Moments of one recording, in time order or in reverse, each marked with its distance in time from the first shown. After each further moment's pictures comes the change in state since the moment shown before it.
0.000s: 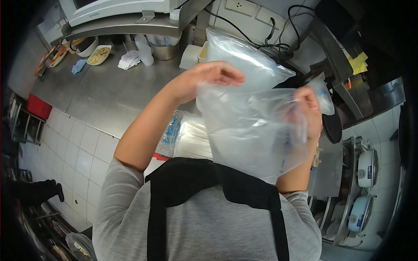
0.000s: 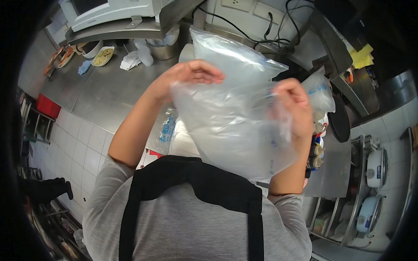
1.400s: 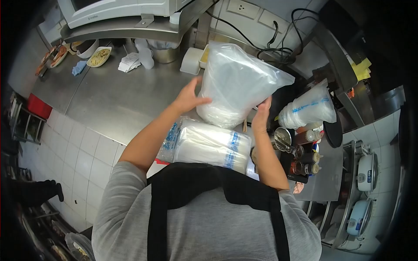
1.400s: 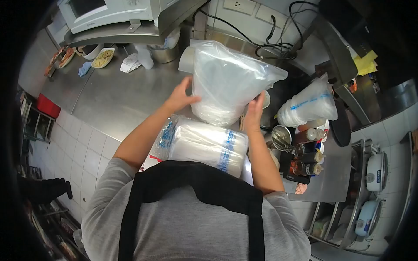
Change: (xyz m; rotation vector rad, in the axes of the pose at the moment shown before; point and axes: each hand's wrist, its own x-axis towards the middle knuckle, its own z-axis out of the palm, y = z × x) left_hand -0.038 -0.140 -0.070 0.679 0.538 -0.098; right_hand 0.032 0.198 -0.024 -0.403 0.306 -0.257
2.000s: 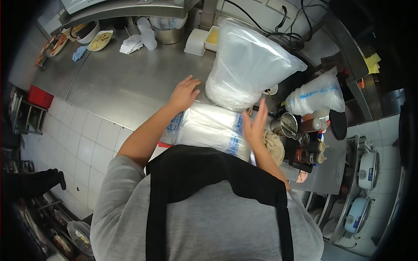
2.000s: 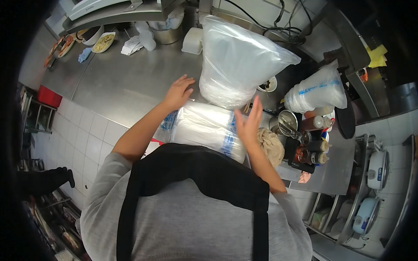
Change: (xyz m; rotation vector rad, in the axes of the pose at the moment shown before) left_hand -0.067 -0.044 -0.006 0.592 -0.042 0.095; right_hand -0.097 -0.017 -0.007 -0.670 -0.042 -0.033
